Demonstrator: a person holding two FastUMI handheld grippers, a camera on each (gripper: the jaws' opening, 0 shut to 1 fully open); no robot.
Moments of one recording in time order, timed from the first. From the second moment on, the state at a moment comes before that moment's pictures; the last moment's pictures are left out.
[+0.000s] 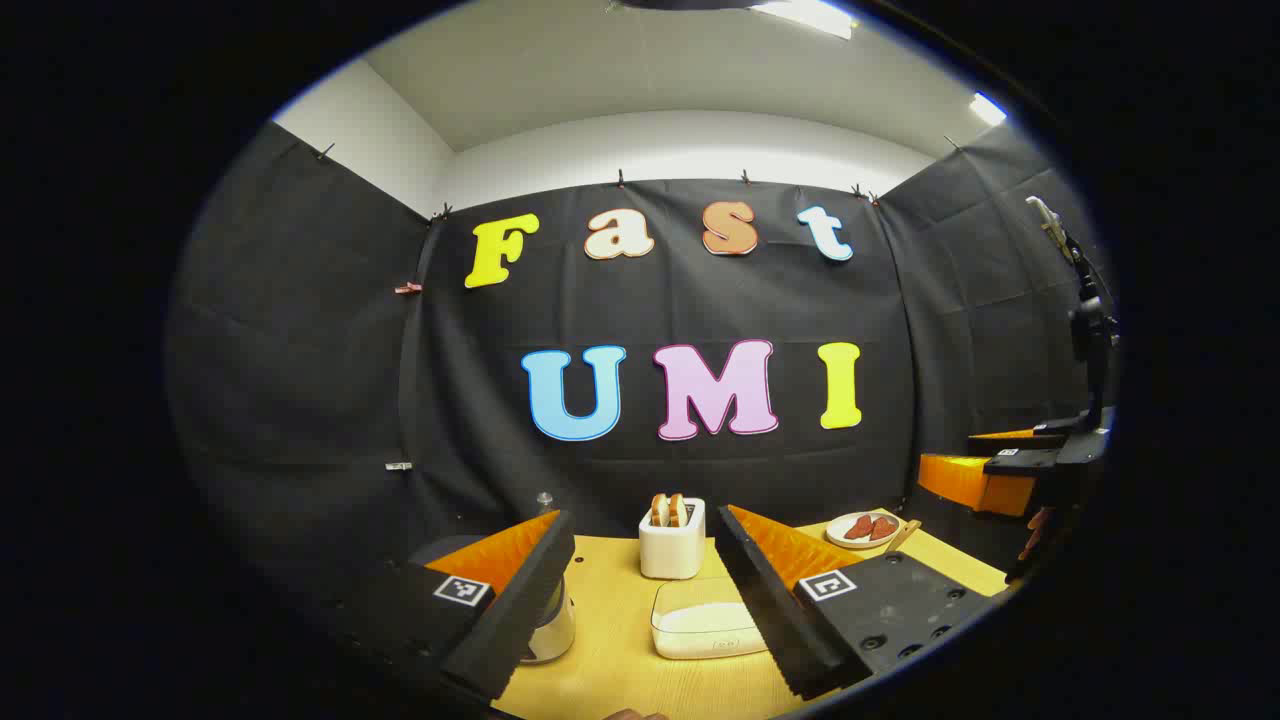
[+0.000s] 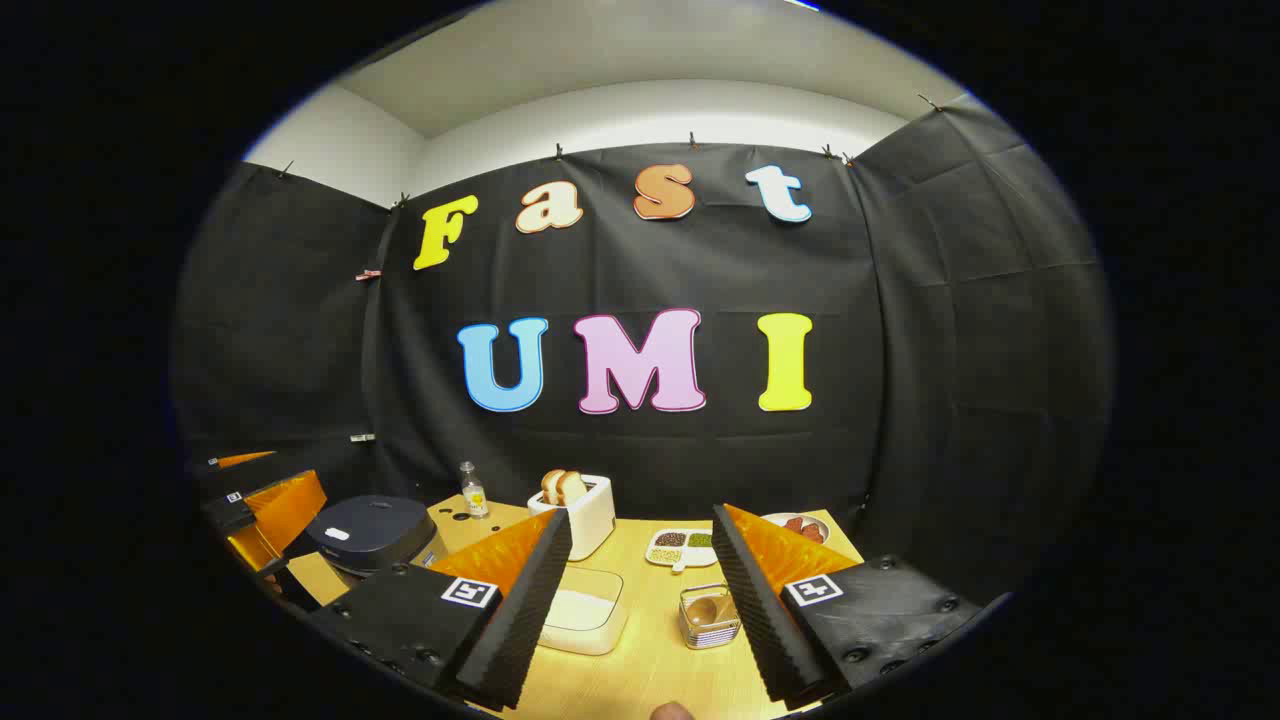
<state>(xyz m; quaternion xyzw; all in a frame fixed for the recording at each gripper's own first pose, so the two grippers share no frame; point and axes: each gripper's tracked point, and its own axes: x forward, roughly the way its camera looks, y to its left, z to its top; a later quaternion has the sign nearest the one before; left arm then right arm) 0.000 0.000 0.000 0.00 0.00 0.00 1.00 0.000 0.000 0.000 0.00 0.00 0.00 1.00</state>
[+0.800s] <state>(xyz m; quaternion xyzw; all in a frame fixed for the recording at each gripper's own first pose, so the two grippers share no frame) 0.000 0.005 -0.012 -0.01 0.01 0.05 1.00 0.003 -0.008 -0.006 -0.02 0.00 0.02 1.00</state>
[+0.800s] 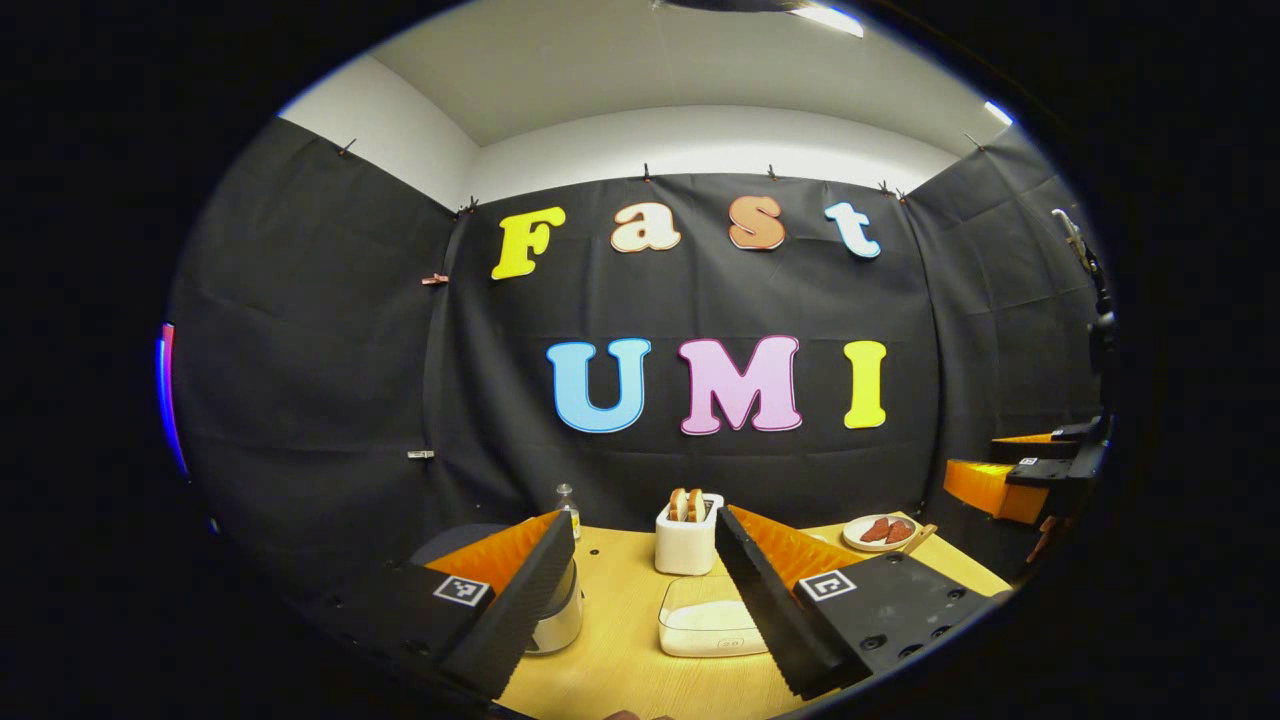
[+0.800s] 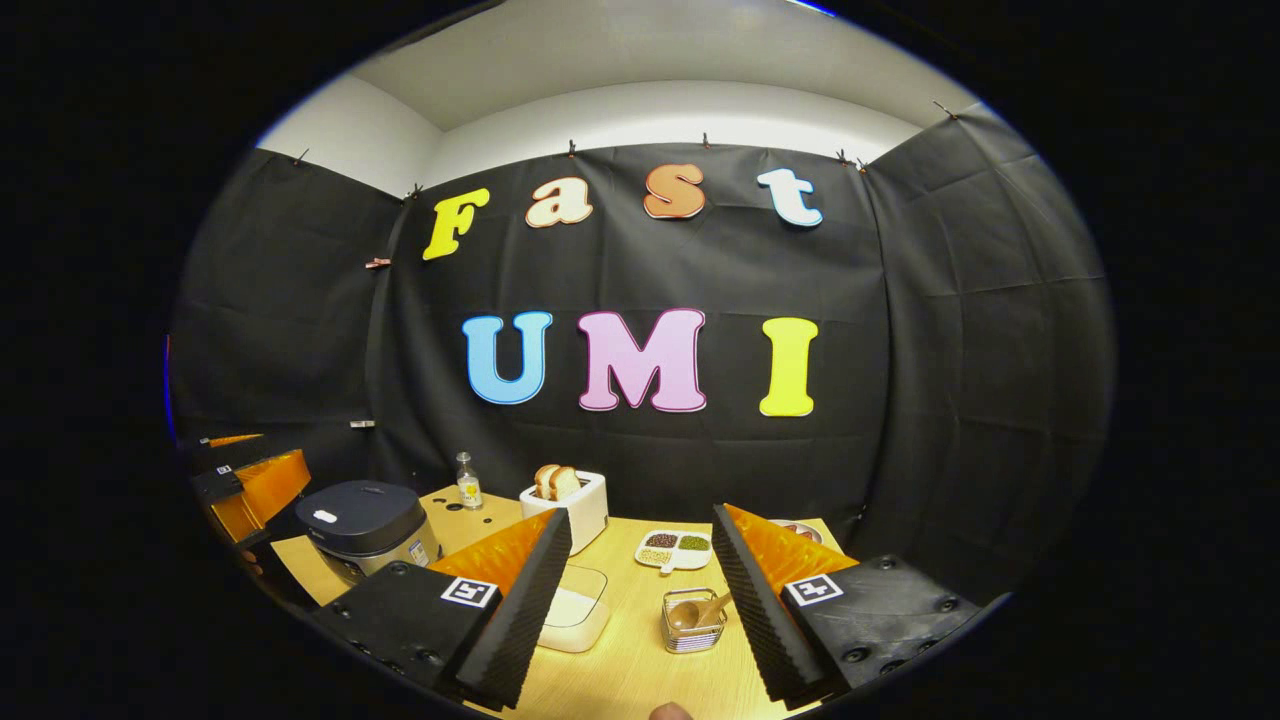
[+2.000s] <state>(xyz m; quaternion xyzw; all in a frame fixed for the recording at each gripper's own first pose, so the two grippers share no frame) 0.048 0.124 -0.074 0.00 0.09 0.12 0.99 0.045 0.019 -0.009 -0.01 0.00 0.02 1.00</state>
